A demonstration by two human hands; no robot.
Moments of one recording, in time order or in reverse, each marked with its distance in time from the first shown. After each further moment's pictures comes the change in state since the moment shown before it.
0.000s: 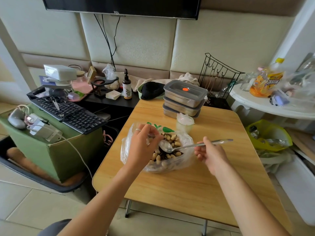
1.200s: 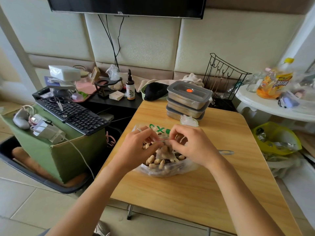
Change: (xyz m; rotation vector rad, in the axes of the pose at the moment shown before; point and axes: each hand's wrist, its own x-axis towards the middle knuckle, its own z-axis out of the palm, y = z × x) left_hand 0.007 0.005 -0.043 0.163 -0.191 0.263; right_hand -0.050 -0.043 0.040 -0.885 -0.555 -1.083
